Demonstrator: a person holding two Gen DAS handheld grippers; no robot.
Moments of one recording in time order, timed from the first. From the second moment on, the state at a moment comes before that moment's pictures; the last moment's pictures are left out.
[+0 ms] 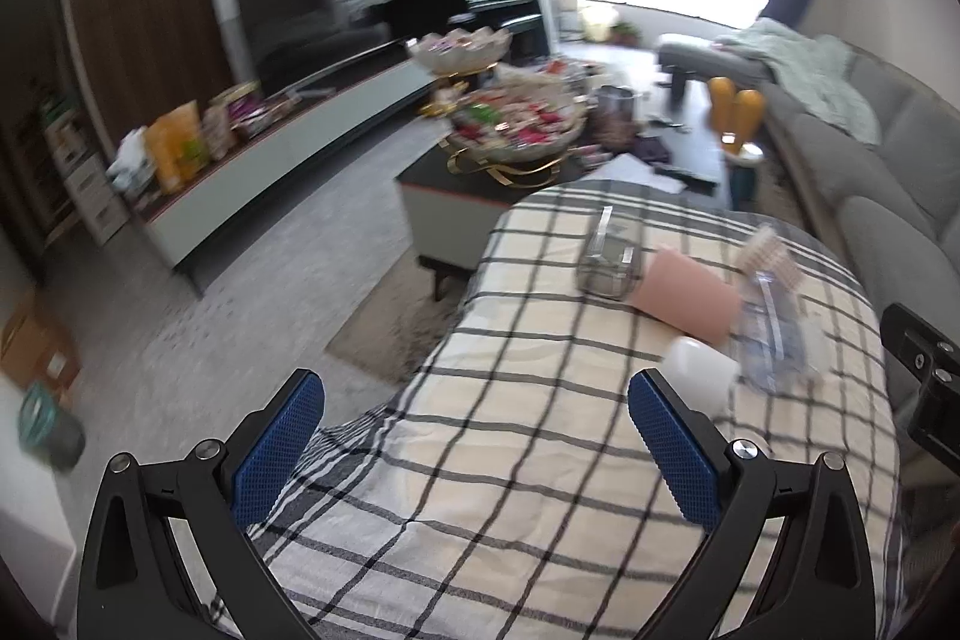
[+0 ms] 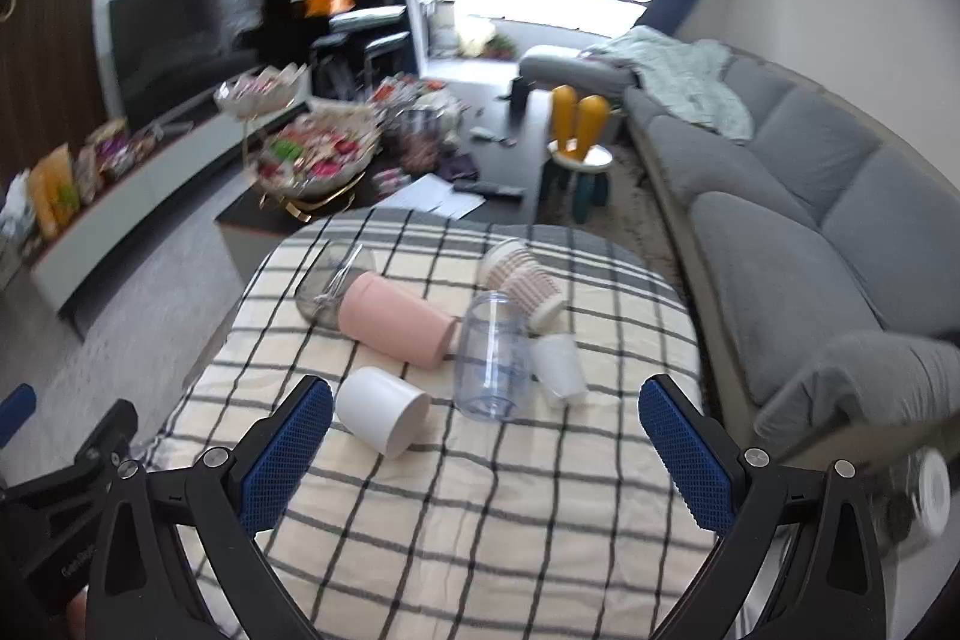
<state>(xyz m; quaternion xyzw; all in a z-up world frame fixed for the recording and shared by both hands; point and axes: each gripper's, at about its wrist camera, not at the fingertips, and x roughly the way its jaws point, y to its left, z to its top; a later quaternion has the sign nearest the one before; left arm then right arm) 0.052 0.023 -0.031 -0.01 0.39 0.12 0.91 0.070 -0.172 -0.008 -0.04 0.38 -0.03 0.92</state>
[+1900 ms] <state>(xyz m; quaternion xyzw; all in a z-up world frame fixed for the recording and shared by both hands) 0.168 0.044 -0.101 -0.14 0.46 0.21 0.85 0.285 -0.107 -0.136 -0.20 0.62 0.16 0.74</state>
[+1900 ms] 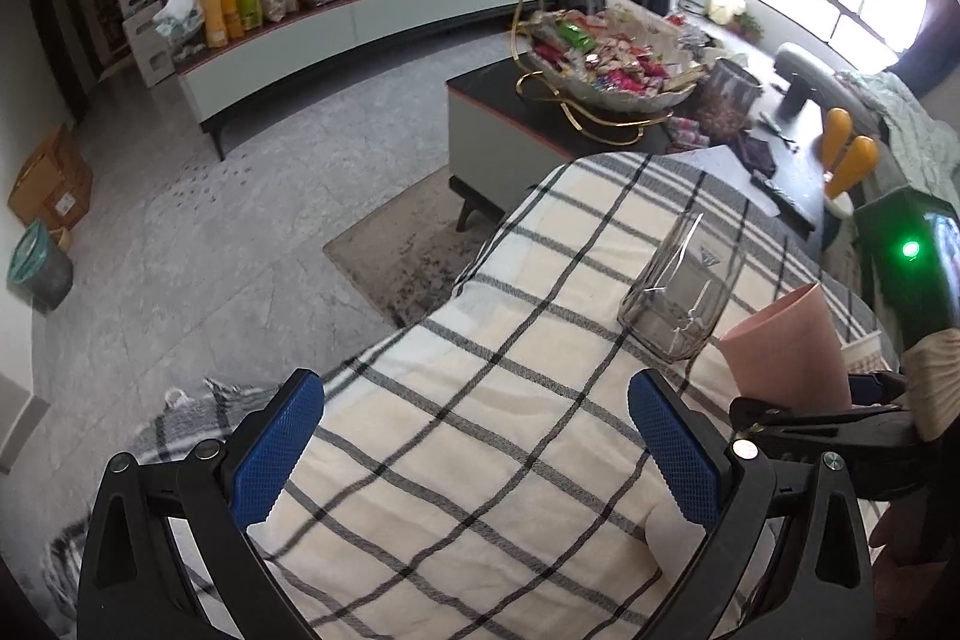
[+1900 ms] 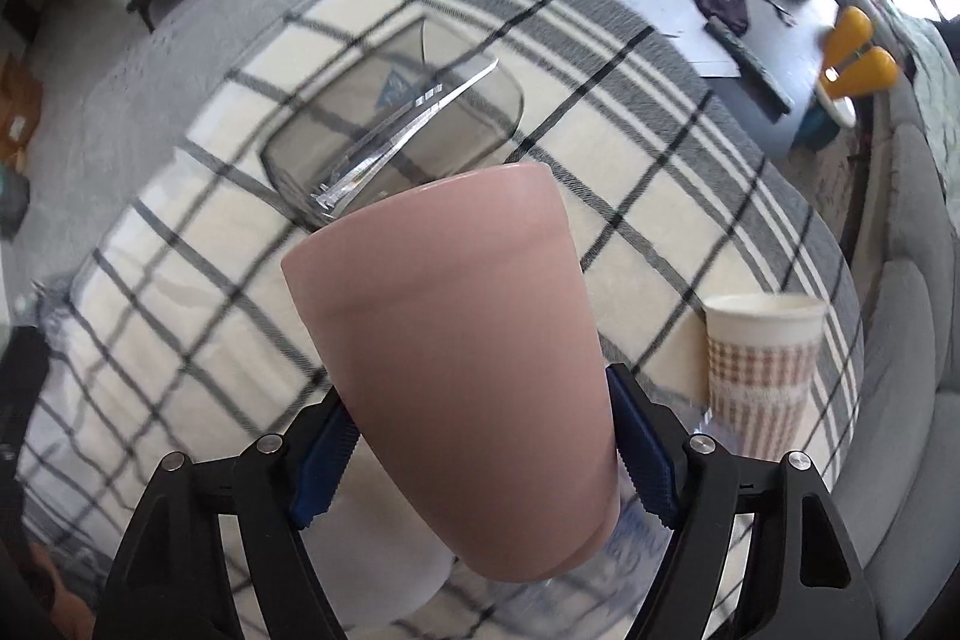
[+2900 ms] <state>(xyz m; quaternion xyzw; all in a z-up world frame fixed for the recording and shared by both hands) 0.071 0.108 -0.074 -0.02 0.42 0.01 0.91 0.089 -0.132 -0.179 0.32 0.61 0.03 0.72</state>
